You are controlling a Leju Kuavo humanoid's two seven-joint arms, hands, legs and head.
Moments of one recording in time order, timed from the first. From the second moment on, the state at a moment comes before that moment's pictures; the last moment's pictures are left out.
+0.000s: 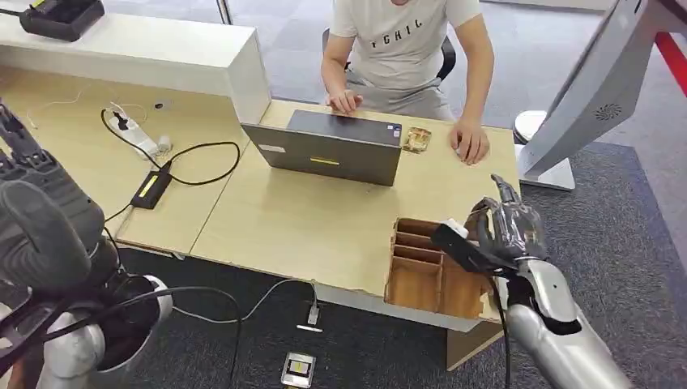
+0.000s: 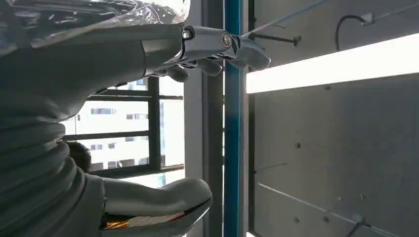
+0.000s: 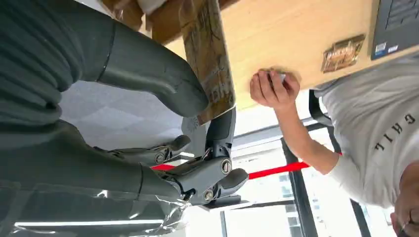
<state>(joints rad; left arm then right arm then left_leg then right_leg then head) -0.24 0.26 -0.57 -2.31 0.26 0.69 -0.60 -0.62 -0.29 0.73 -1.09 0.84 -0.28 0.18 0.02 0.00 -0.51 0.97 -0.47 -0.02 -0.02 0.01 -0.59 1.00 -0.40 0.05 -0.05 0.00</state>
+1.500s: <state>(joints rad) -0.35 0.23 -0.65 -2.24 0.39 0.69 -0.68 -0.99 -0.18 0.72 -0.91 0.99 -0.33 0.17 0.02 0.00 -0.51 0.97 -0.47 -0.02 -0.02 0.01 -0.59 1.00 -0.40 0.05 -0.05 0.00</state>
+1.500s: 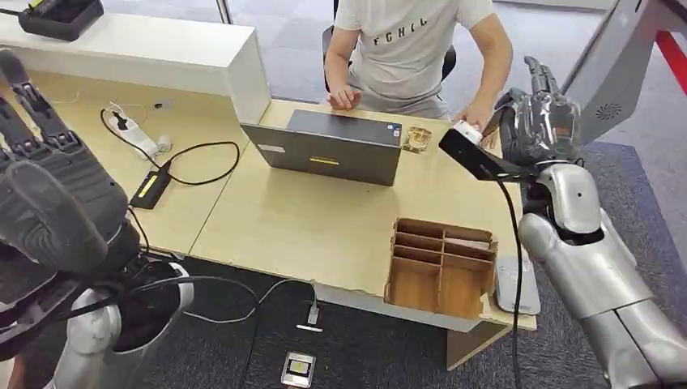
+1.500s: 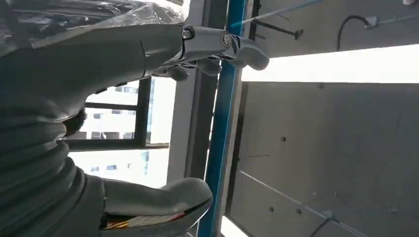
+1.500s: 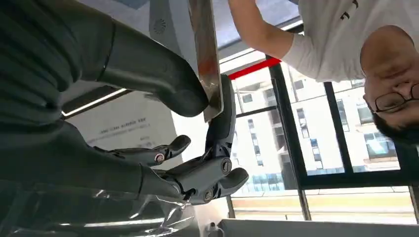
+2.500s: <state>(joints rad) -0.35 0.22 -0.65 -2.23 0.43 0.69 -0.70 -1.08 -0.06 0.77 -0.70 1.00 -0.36 0.15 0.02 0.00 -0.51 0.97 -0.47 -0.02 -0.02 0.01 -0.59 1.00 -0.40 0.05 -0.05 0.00</state>
